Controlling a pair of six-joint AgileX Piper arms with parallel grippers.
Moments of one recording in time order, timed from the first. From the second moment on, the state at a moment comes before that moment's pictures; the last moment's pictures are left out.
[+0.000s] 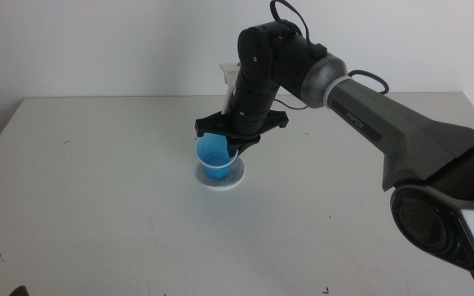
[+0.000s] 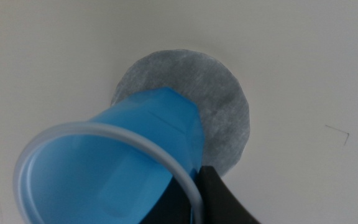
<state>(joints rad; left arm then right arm) -0.07 -0.01 0.03 0.07 0.37 -0.15 0.59 2.45 -2.40 0.10 1.24 0.32</state>
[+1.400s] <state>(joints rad) -0.07 -0.01 0.03 0.07 0.37 -0.15 0.44 1.91 -2.15 -0.04 1.25 0.27</state>
